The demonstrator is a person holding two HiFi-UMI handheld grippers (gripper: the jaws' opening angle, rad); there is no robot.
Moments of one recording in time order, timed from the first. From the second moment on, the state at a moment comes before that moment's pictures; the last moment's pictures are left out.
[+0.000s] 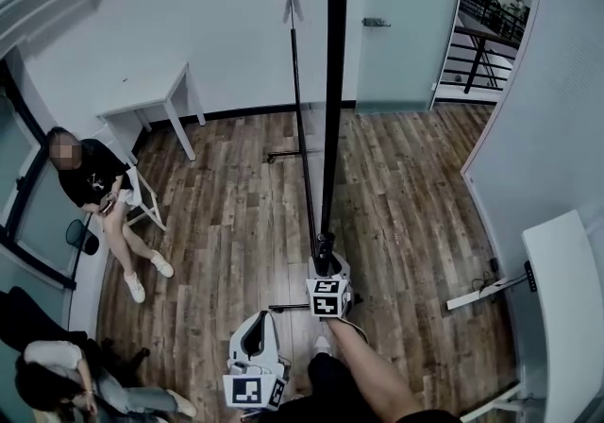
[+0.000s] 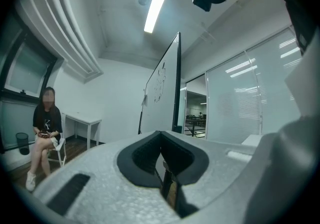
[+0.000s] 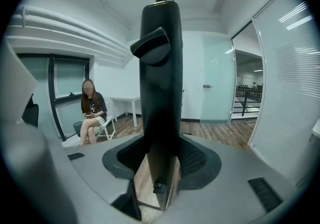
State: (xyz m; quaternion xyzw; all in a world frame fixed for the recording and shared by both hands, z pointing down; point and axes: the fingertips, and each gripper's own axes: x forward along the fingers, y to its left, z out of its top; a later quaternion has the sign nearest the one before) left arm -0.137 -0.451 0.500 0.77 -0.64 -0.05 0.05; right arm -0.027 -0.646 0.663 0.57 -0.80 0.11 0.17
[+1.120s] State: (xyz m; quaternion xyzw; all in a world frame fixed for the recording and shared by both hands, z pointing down) left arm -0.196 -0.329 0.493 0.78 -0.62 -0.05 0.06; right arm -0.073 -0.510 0.662 0.57 -0.79 0.12 0.17
